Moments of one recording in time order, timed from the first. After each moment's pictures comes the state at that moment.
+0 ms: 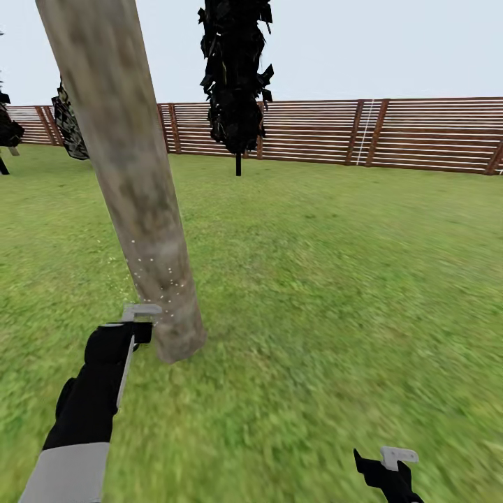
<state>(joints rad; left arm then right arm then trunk) -0.58 -0.04 0.14 -1.47 -0.35 1.00 -0.04 -0.50 -0.15 0.51 -0.03 -0.66 -0.45 0.06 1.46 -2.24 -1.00</state>
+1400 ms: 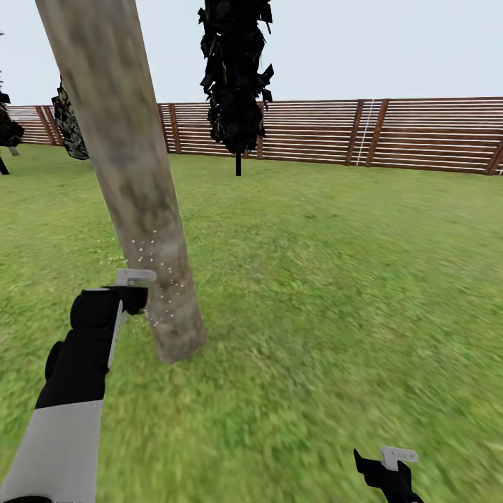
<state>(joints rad) -0.75 0.02 0.13 -1.49 -0.37 1.03 -0.16 -0.50 -0.15 0.51 -0.03 -0.66 -0.45 0.06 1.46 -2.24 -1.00</state>
